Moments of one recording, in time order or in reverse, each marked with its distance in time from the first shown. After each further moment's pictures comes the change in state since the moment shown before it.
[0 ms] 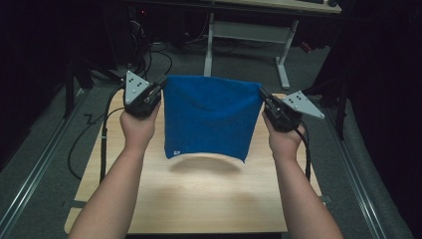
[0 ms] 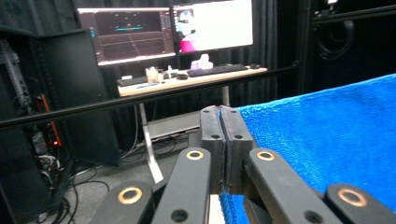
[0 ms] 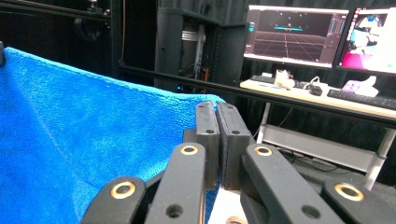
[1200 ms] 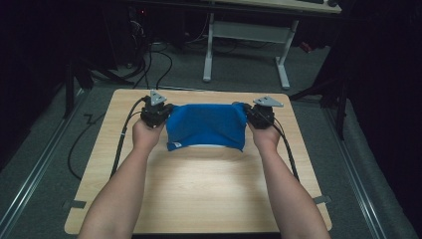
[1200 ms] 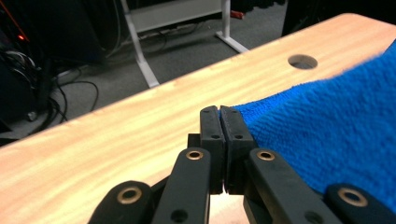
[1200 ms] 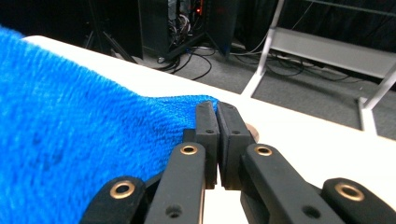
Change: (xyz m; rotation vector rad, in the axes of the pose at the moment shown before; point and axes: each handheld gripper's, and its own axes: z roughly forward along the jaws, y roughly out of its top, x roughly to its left) left arm 0.019 -0.125 0.075 0.447 -0.072 -0.019; right arm -0.021 -0.109 0.098 0.394 -0.005 0.038
